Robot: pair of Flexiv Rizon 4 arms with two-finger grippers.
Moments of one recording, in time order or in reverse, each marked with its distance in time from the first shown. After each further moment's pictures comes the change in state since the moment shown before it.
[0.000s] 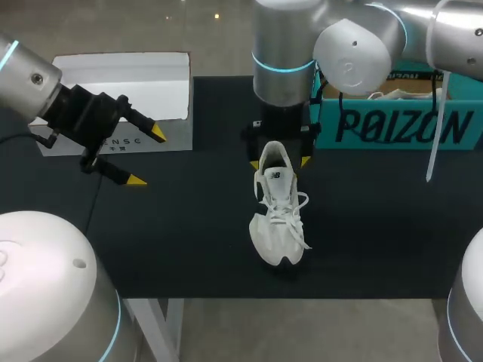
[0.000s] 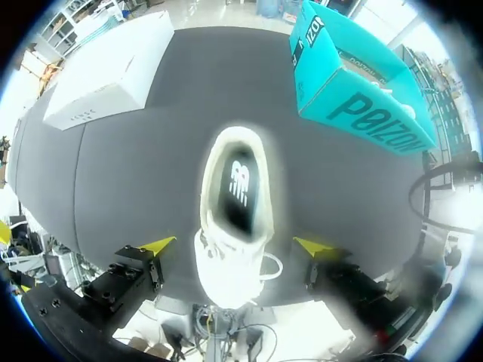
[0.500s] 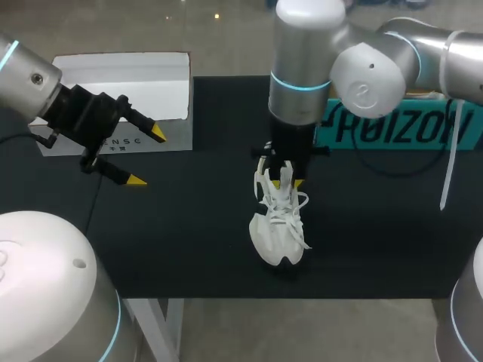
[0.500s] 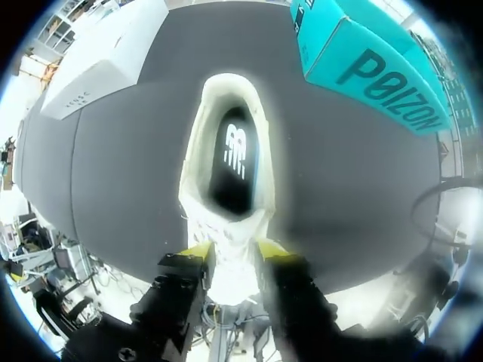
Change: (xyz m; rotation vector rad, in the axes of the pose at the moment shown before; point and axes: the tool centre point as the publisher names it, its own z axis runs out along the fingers) left arm 0.000 0.000 0.000 0.000 0.000 0.000; right arm -0.010 -0.024 0.039 0.079 0.069 0.017
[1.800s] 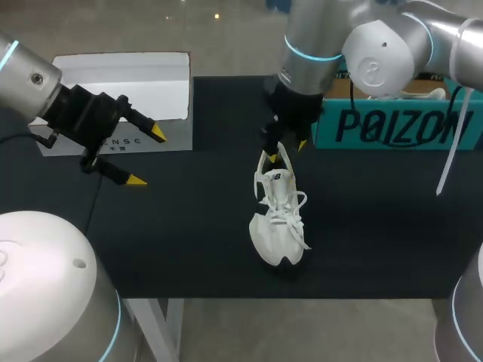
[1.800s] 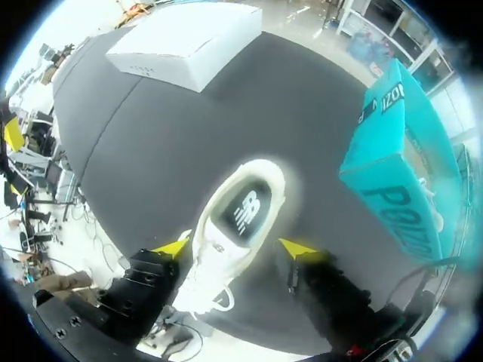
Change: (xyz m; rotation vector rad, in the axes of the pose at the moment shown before) left arm 0.000 0.000 0.000 0.000 0.000 0.000; right arm -0.006 0.061 -0.034 -0.111 0.062 -0.571
